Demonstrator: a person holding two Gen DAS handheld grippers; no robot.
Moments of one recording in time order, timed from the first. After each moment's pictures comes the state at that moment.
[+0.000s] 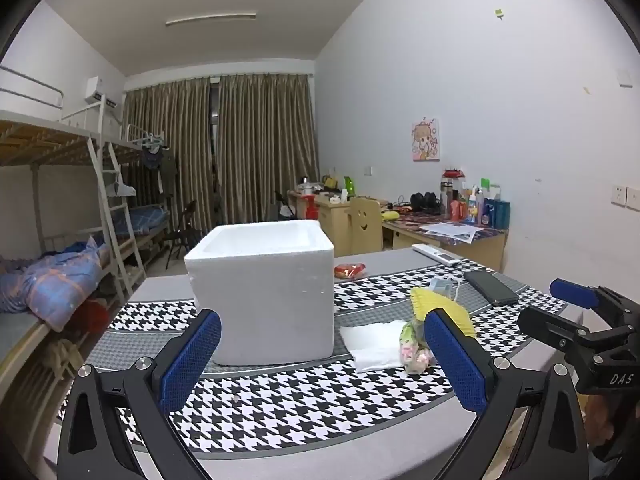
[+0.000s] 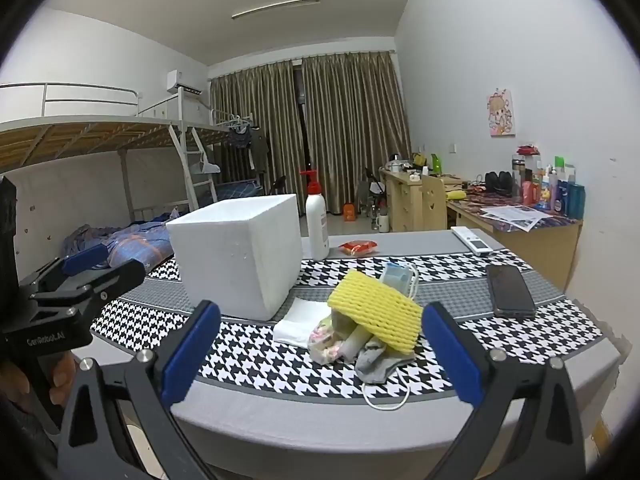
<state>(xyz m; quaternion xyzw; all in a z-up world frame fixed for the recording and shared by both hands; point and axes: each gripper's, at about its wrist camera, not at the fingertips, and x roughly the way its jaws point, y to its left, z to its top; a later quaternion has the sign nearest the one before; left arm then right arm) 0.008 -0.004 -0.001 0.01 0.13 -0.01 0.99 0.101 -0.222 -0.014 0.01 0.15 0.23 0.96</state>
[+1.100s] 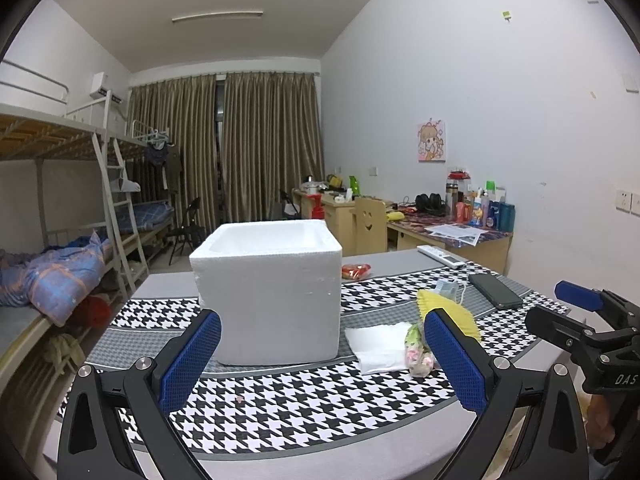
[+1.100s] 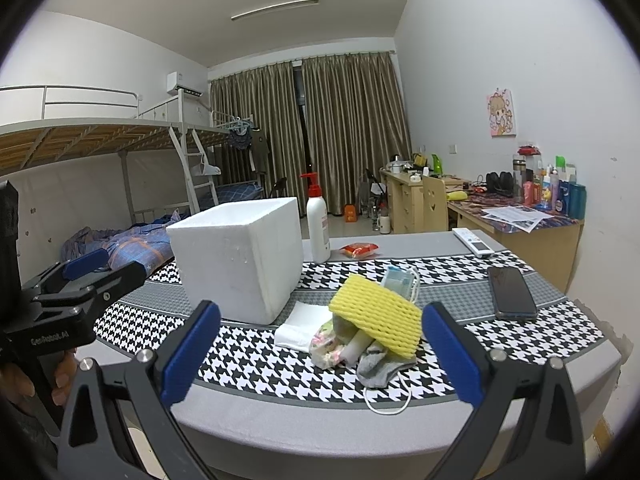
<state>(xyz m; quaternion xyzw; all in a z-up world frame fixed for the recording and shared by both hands) 0.006 0.001 -0.003 0.00 0.13 0.00 0.99 0.095 -0.216 -0.010 0.01 0.14 0.23 0.96</state>
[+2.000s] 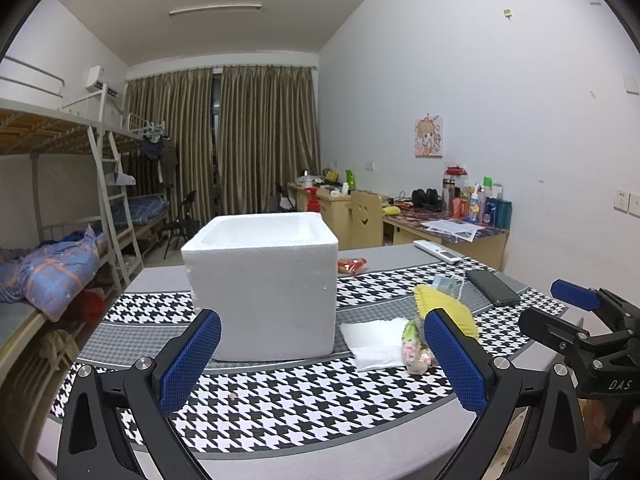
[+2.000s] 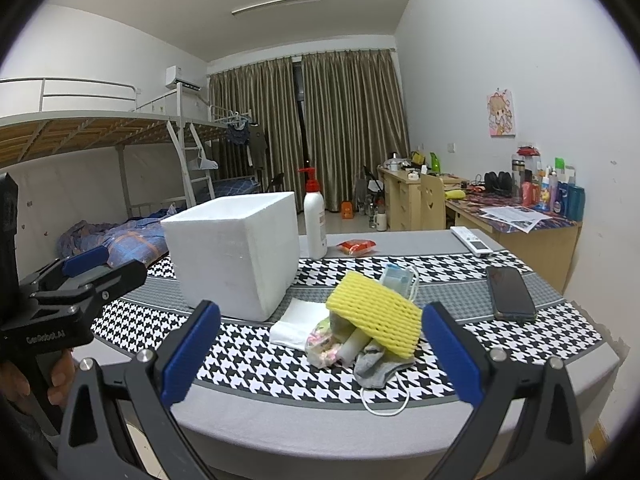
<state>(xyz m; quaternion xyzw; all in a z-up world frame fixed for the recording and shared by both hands) 0.017 0.003 -0.002 0.00 0.14 -0.01 0.99 0.103 -0.213 -0.013 0.01 0.15 0.22 0.96</state>
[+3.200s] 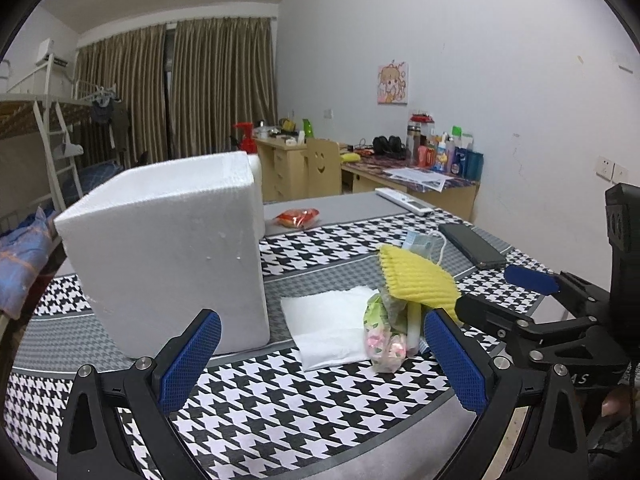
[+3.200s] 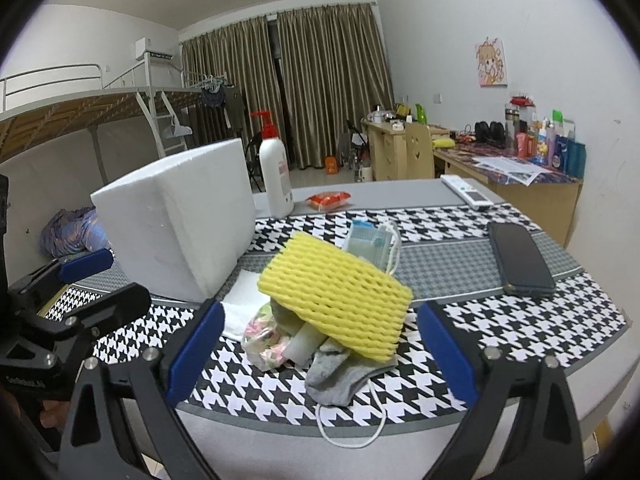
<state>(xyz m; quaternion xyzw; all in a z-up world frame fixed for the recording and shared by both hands) 0.104 -0.026 -0.038 0.01 0.23 -0.09 0.97 0.187 -0.214 -0.053 0.01 0.25 0.20 0.95</state>
